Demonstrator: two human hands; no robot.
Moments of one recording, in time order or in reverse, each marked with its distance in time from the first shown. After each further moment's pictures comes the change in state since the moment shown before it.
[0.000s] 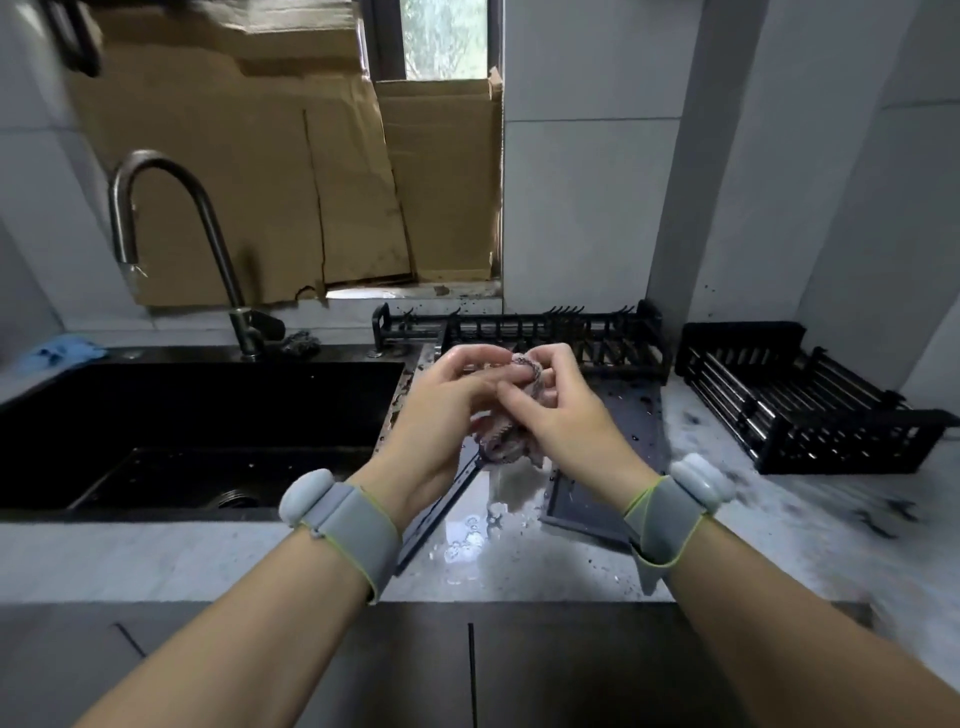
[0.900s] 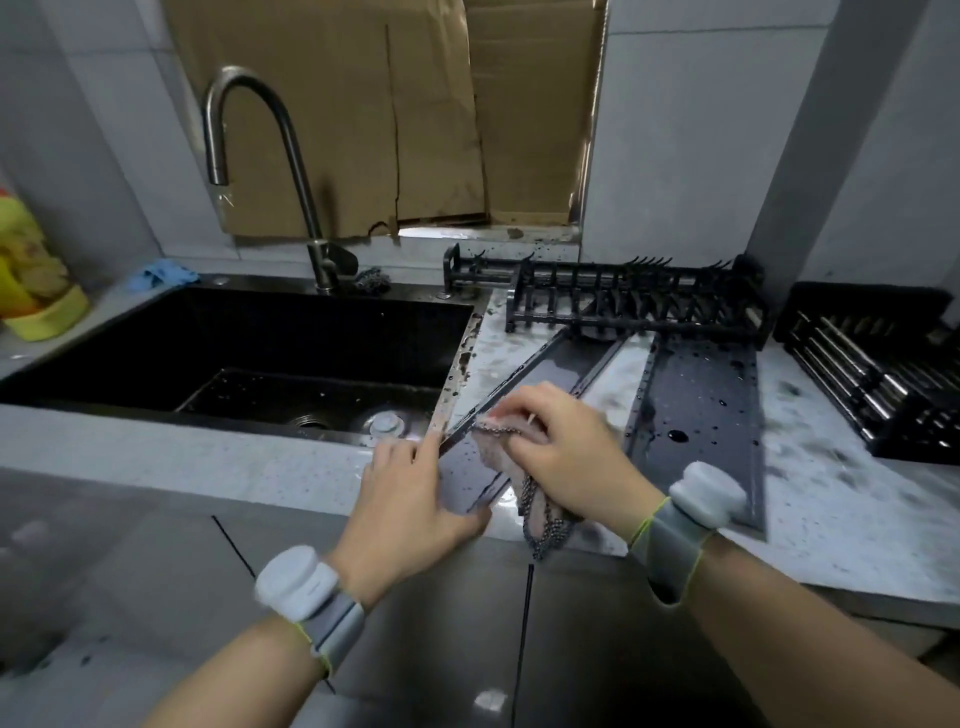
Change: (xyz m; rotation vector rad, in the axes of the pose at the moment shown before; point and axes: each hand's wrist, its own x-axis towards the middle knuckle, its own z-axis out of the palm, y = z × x) left_hand -0.070 -0.111 -0.126 1.423 0.145 -0.010; right_hand -0.035 0.021 0.067 -0.364 -0.302 -0.202
